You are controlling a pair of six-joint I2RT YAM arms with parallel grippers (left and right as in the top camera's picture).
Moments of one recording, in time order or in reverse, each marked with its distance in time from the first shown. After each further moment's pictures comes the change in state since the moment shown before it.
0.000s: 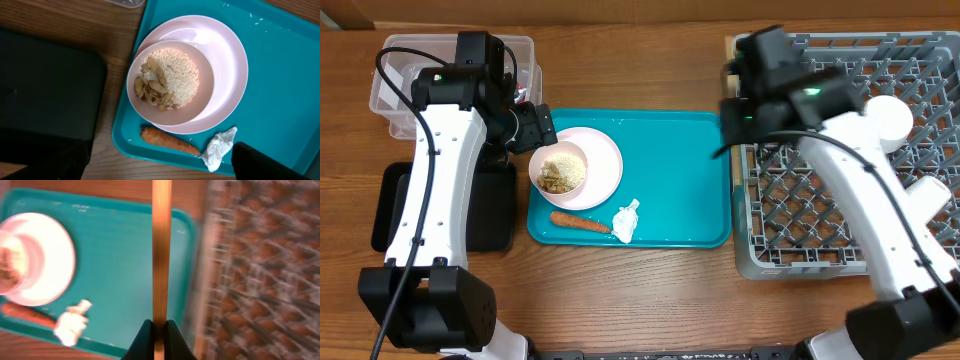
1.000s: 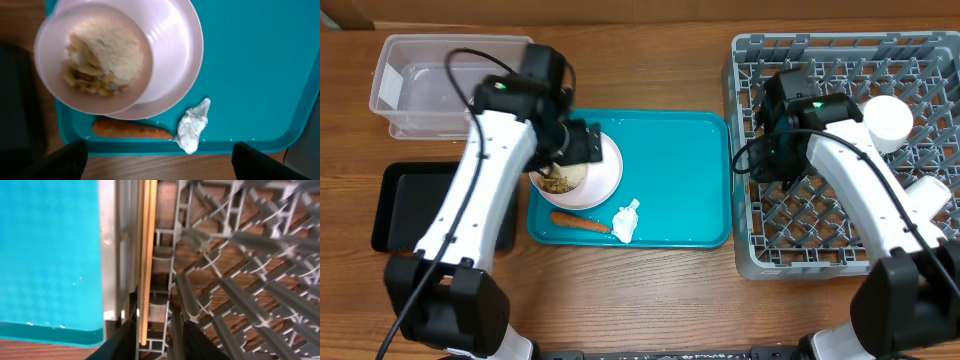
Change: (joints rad) left arm -0.210 0.000 -0.097 0.061 0.039 0.000; right arm -0.132 0.016 -0.321 0.077 -0.002 -0.101
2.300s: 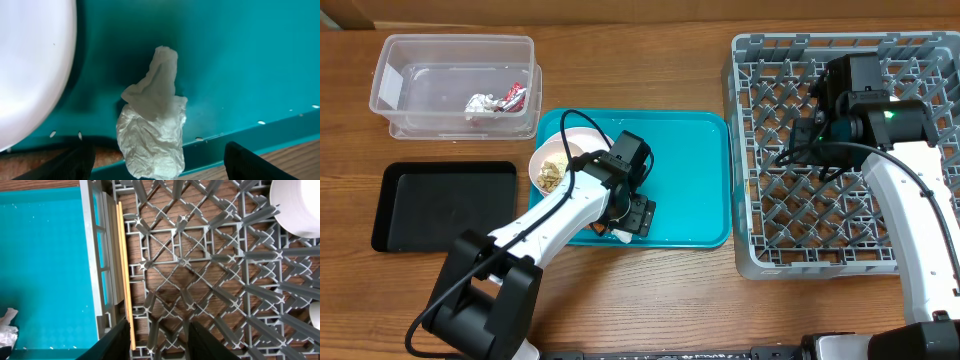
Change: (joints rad) left arm -0.313 0.009 -0.483 0.420 -0.039 0.057; right arm -0.136 -0.175 0.053 -0.004 0.000 0.028
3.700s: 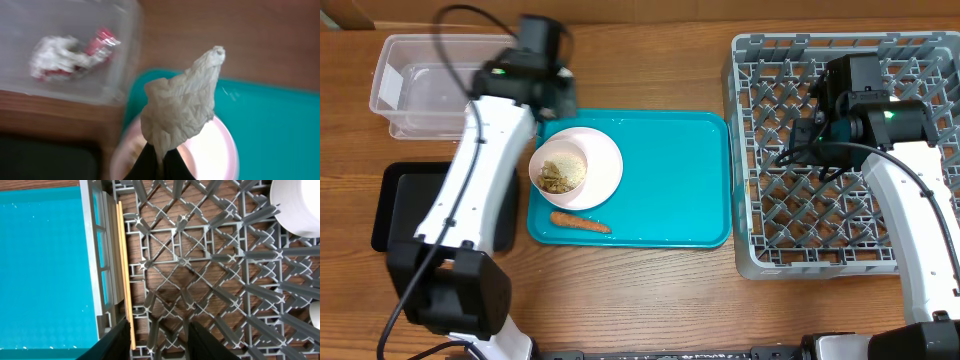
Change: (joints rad) left arm 0.381 0.061 0.599 -0.137 -0.211 -0.003; right arm 0.000 0.000 0.000 -0.001 0.000 0.000
